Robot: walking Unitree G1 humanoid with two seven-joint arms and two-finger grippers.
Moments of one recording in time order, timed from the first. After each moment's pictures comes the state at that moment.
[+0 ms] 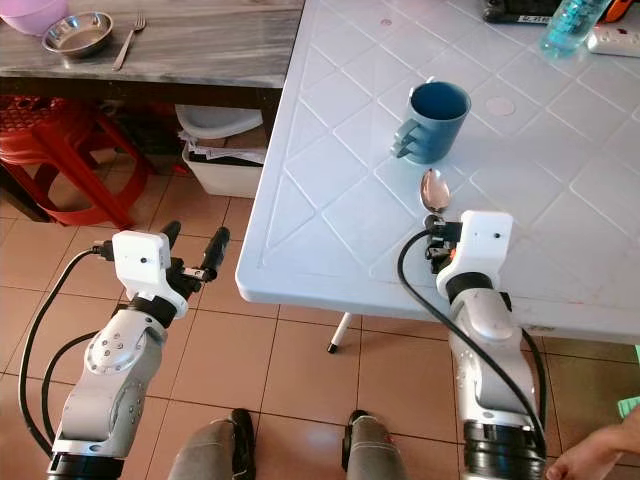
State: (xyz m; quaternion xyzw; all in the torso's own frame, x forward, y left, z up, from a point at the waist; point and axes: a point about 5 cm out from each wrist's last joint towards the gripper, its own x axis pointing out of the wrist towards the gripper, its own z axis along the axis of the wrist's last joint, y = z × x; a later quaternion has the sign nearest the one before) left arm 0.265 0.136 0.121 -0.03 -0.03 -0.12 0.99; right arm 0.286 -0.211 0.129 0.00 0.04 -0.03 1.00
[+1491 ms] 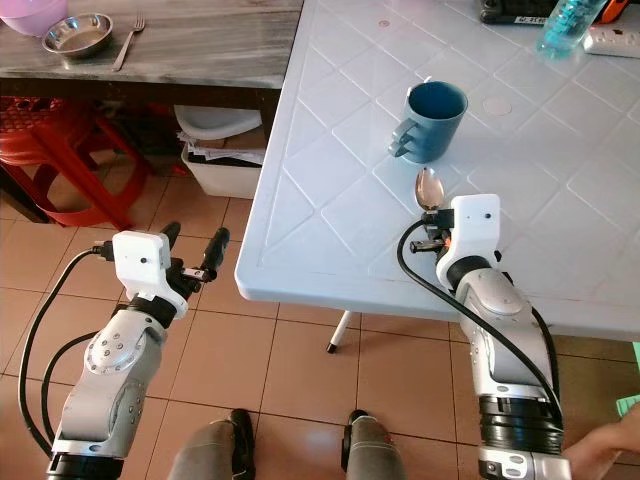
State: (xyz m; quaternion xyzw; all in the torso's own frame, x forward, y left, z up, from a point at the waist) left arm 0.266 0.137 0.121 -0.03 -0.02 -0.12 0.99; right arm 0.299 -0.210 0.133 -0.02 0.09 0.03 1.00
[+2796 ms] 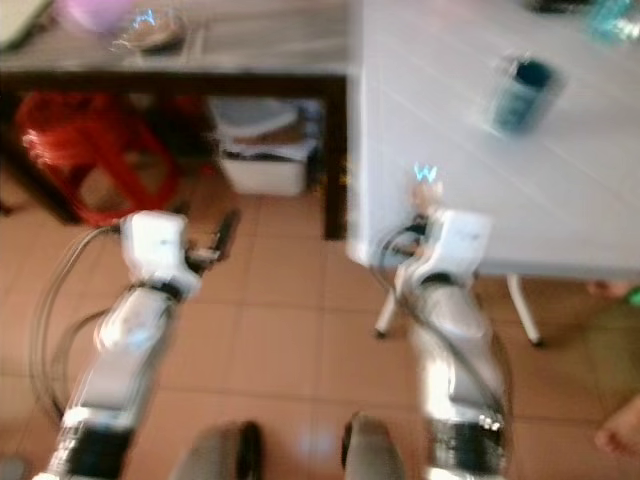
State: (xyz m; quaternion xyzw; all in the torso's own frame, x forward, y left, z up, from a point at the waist) left arm 0.286 0.138 0.123 0.02 -0.06 -0.09 0.99; right arm 0.295 -0.165 0.133 0.06 0.01 0.01 1.00
